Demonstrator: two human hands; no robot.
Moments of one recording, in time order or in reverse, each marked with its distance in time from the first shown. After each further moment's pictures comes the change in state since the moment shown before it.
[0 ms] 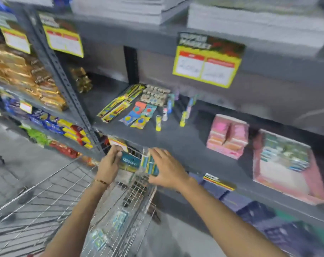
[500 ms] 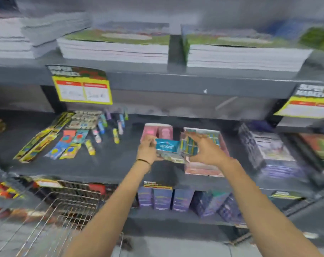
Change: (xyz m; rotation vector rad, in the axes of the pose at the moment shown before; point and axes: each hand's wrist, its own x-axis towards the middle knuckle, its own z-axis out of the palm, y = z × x) left_hand 0.001 0.254 0.194 -0.605 -0.431 -0.159; right_hand -0.173 0.178 -0.158 0.022 0.246 0.530
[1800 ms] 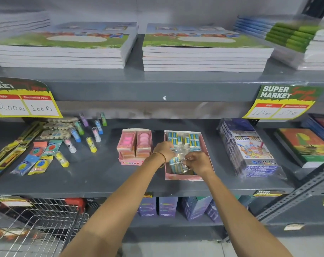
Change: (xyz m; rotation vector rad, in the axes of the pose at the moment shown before) left_hand 0.050 -0.010 0.114 0.912 -0.300 0.114; right_hand -0.002 0.084 0.038 0.522 0.196 0.564
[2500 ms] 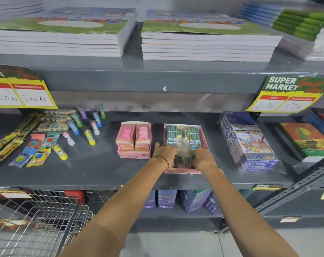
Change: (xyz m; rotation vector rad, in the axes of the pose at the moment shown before) left_hand -0.004 -0.015 0.033 0.721 0.000 0.259; right_hand -0.001 0.002 -0.003 -0.553 -0.026 -0.026
